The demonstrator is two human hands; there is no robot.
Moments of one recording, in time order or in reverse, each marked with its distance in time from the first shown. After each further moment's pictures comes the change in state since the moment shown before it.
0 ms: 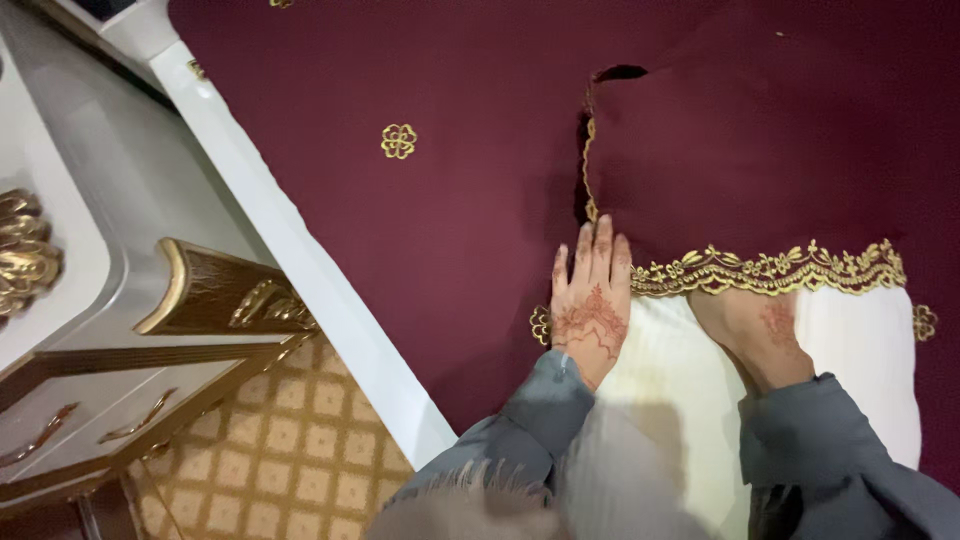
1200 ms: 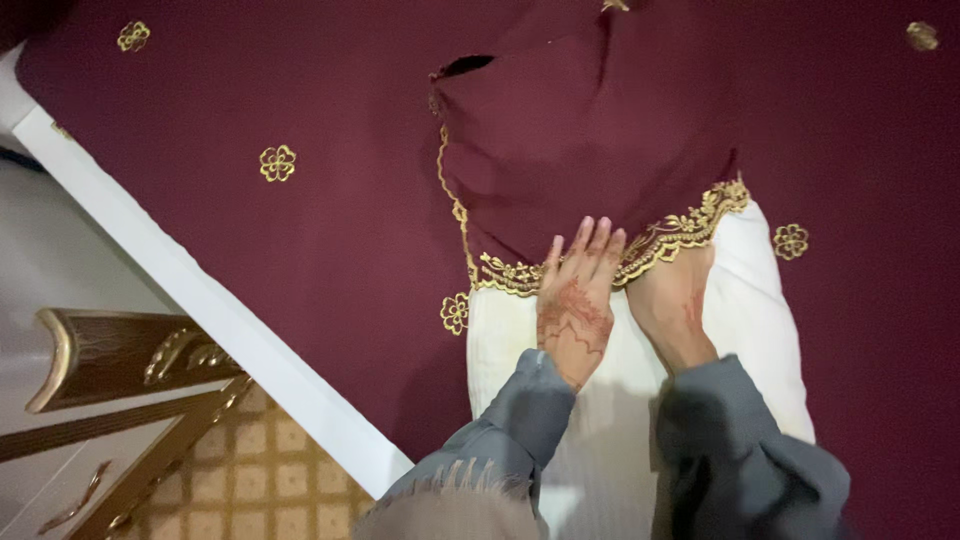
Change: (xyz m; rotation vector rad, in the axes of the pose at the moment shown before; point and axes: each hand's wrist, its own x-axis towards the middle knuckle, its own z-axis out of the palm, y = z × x) left_hand -0.015 0.086 0.018 -0.468 -0.042 0.200; right_hand -0.048 0.076 0.038 0.033 0.125 0.246
